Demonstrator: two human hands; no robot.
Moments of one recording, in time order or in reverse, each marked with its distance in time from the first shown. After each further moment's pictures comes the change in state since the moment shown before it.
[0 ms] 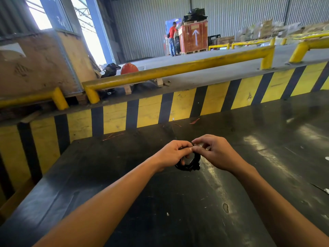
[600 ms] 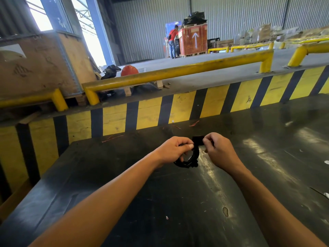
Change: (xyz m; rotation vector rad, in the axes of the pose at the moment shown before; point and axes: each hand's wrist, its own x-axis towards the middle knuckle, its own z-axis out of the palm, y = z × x) left_hand 0.004 0.020 -0.010 0.110 0.033 0.033; right_hand 0.010 0.012 0.009 0.016 0.224 0.214
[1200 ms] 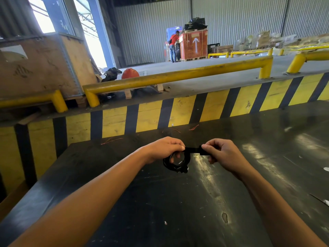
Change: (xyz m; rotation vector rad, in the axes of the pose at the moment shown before) left_hand 0.002 0.002 -0.032 0.001 -0.115 -0.144; right_hand -0.001 0.003 -0.020 0.407 -0.207 0.102
